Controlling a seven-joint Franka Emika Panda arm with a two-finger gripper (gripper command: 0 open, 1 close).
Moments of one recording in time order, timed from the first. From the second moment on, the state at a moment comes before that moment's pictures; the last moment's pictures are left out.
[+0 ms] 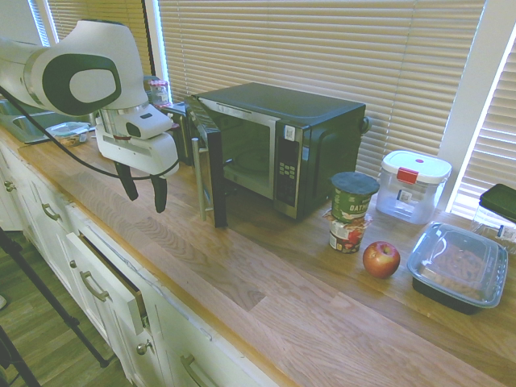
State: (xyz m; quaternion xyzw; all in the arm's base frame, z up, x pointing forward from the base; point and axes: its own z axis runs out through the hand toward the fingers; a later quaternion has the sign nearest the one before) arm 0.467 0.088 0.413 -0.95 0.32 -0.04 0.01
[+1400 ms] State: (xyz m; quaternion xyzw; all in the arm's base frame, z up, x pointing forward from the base) arm 0.690 0.080 0.468 -0.89 0.45 -0.11 0.01
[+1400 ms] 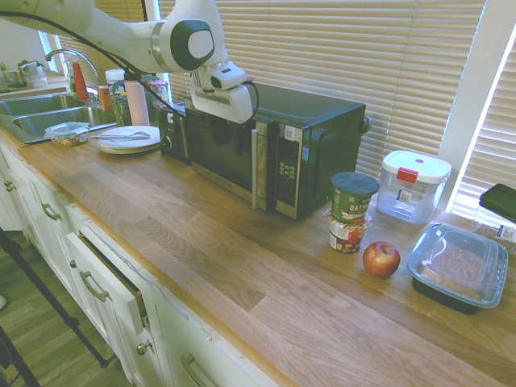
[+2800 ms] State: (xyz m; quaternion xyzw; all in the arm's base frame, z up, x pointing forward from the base) arm 0.515 -0.019 0.423 -0.91 0.41 0.01 0.03
